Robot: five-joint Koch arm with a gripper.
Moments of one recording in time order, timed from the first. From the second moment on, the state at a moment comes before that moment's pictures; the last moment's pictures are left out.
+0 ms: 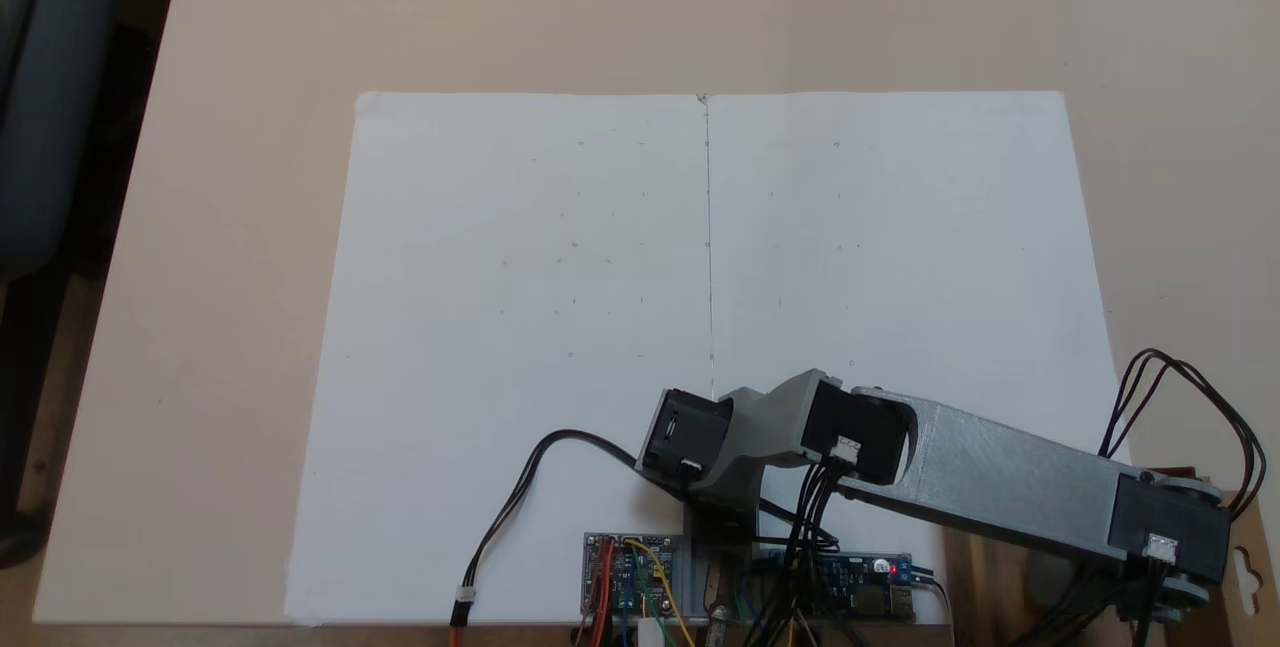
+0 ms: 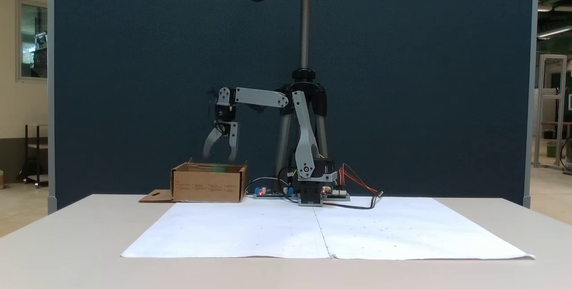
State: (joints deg) arm 108.7 75.8 67.9 62.9 -17.8
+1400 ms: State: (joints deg) arm 3.3 108.5 87.5 41.4 -4.3
